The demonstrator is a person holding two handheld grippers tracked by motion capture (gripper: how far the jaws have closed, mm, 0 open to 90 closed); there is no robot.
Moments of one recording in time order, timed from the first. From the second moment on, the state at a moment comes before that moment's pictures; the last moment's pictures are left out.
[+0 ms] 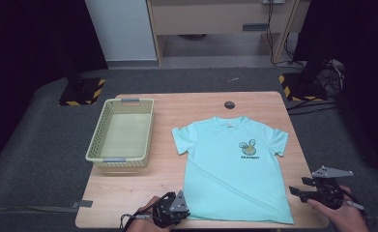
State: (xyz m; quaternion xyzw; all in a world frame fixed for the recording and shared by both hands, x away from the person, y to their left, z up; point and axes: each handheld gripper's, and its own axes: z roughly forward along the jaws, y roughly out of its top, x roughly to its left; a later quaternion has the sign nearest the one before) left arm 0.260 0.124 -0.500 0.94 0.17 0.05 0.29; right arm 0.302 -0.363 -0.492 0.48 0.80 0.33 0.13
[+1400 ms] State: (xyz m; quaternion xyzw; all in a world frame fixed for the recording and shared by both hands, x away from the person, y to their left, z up) left arm 0.315 0.167 -0.516 0.88 0.34 0.12 0.30; right arm 0.375 -0.349 -0.526 0.52 0.77 0.31 0.19
